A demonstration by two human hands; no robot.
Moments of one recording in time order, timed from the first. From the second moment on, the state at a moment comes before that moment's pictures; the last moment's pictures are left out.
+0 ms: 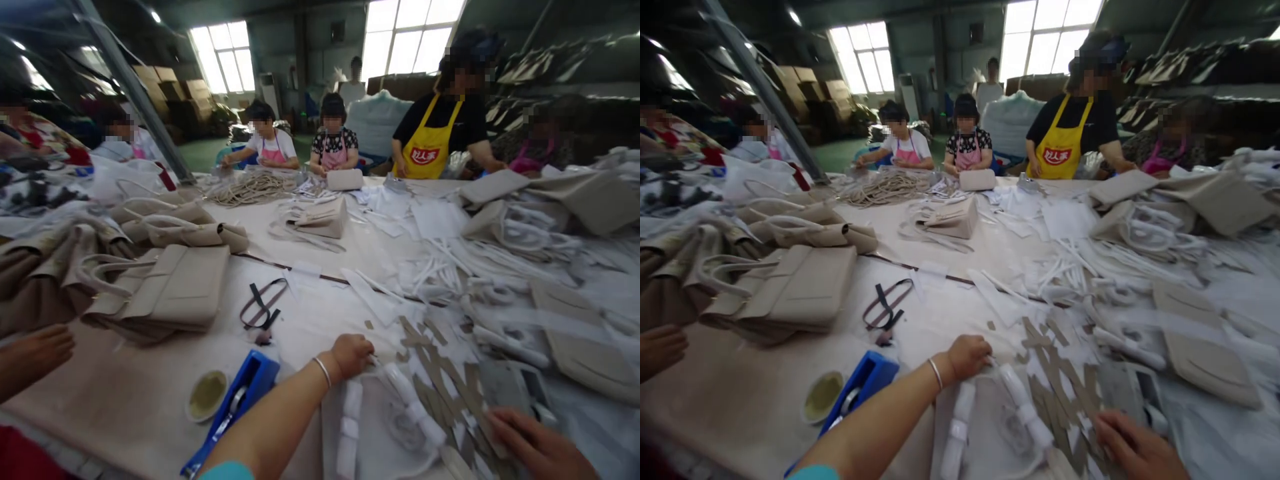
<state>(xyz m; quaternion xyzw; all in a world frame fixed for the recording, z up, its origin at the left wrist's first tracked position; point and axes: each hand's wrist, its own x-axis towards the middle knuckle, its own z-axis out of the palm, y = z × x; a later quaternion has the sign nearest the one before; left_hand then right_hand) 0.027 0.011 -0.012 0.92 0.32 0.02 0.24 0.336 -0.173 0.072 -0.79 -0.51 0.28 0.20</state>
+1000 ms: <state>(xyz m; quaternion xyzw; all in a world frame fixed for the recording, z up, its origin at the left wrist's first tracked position) 0.026 0.022 -0.021 0.92 0.28 0.03 0.25 0.190 -0.005 0.026 -0.60 -0.76 0.21 -0.16</state>
